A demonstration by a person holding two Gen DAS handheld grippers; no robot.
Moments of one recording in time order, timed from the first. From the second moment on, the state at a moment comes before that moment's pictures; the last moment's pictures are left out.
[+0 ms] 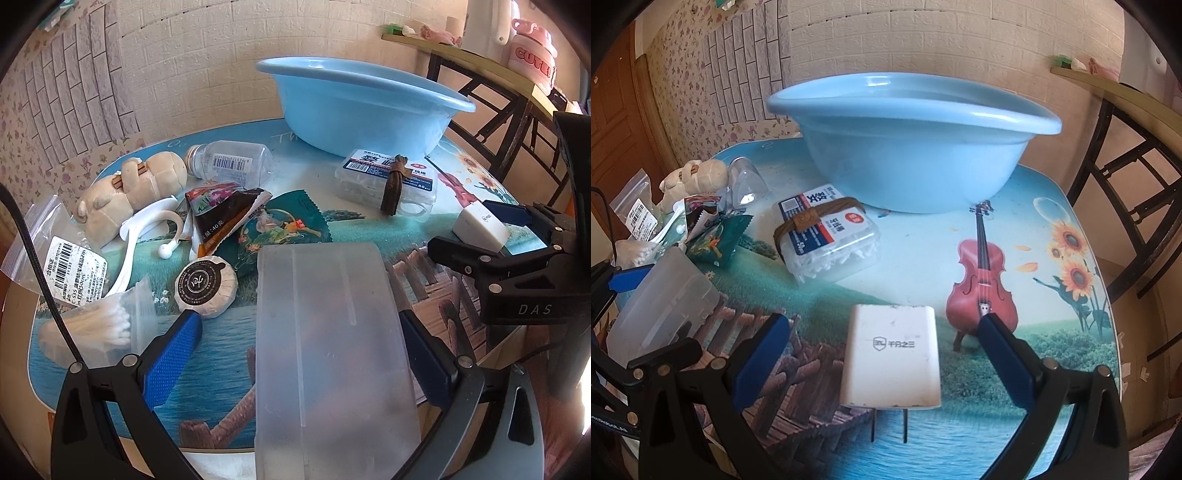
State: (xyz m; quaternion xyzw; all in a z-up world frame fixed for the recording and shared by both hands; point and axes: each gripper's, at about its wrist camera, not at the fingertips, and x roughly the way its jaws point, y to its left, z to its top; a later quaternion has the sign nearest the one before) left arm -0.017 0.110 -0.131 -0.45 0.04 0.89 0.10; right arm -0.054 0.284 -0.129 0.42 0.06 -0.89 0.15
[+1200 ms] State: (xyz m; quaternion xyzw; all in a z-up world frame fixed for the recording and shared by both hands) left arm -0.020 0.113 -0.130 -0.45 0.05 0.89 0.11; right arm -0.057 0.283 -0.130 0.42 0.06 -0.89 0.15
